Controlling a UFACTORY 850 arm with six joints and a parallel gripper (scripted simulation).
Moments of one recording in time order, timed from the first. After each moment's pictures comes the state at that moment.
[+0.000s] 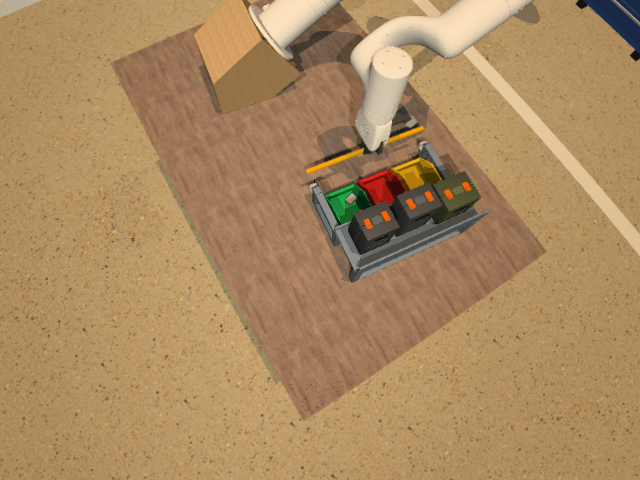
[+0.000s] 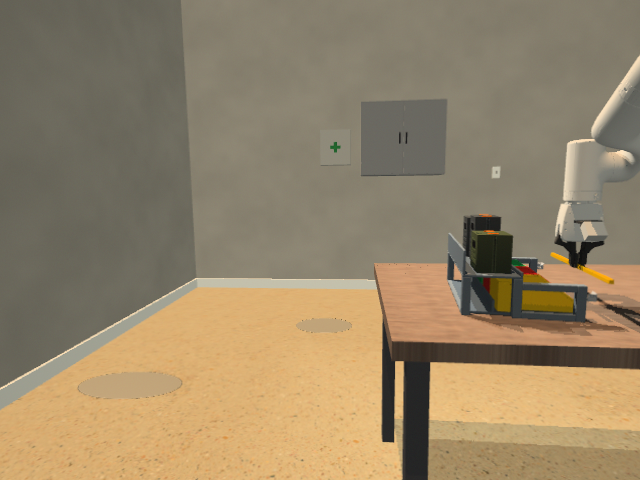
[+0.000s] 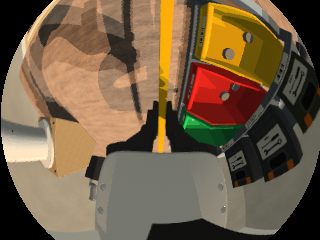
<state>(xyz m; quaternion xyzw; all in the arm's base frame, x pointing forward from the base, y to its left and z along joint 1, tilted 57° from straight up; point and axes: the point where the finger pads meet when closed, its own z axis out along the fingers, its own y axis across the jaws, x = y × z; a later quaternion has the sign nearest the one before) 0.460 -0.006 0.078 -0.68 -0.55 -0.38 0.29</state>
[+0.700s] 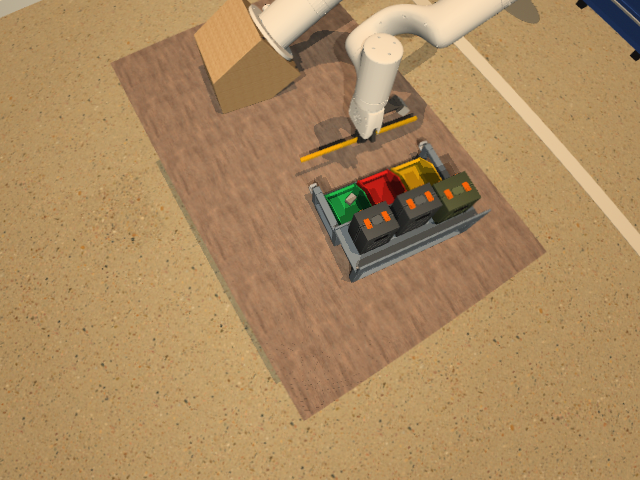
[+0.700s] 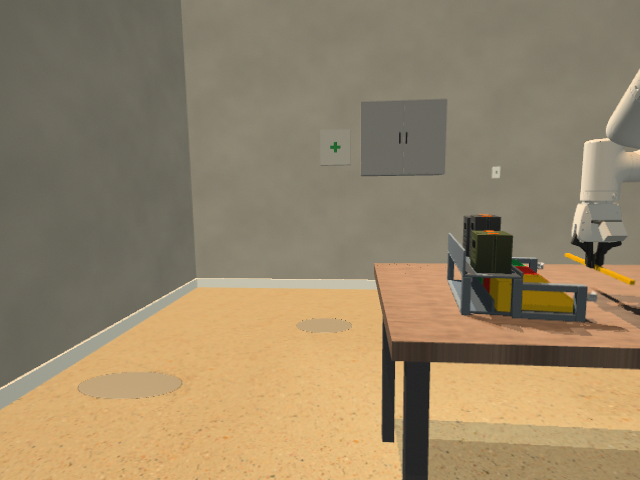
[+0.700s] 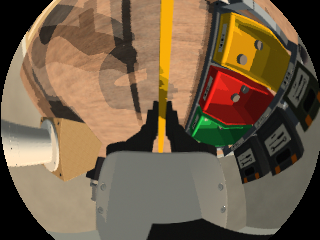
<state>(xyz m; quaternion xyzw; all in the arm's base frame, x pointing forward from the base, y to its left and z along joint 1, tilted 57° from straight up) 0.421 0.003 0.077 -0.68 -0.55 -0.38 0.29</state>
